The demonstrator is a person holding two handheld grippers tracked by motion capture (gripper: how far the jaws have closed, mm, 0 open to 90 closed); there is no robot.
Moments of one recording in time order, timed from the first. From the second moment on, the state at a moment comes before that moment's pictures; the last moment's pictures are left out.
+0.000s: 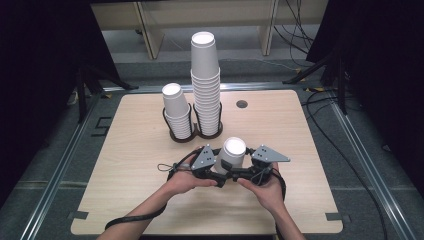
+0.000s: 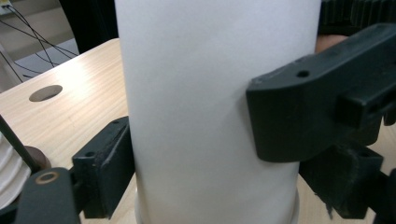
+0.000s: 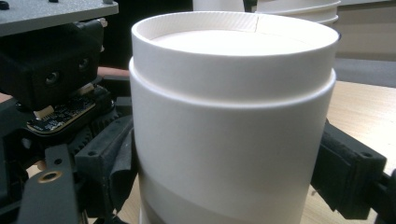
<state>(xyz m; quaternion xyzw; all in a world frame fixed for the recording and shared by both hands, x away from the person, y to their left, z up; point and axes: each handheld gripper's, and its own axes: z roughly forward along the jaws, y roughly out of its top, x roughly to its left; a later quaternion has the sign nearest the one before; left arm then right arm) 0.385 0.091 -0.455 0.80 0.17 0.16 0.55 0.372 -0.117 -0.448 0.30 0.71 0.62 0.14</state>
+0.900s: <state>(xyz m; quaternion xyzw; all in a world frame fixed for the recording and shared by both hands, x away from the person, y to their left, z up) 0.390 0.106 -0.449 0.80 0.17 0.18 0.54 0.375 -0.119 -0.443 0.30 0.71 0.63 0.14</state>
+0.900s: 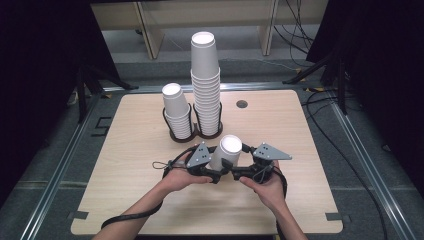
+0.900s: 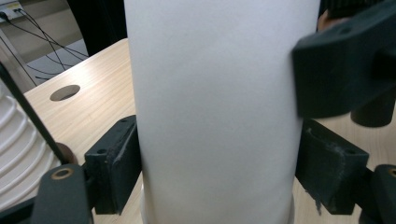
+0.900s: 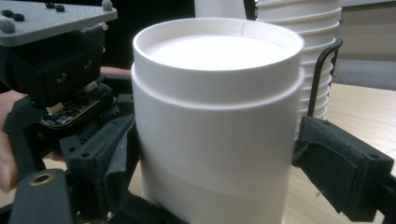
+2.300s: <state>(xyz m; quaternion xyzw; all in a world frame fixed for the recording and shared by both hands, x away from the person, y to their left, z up) 0.398 0.179 -0.401 0.96 -0.03 0.25 0.14 0.362 -0.114 -0.455 0.26 0.75 0.60 0.10</state>
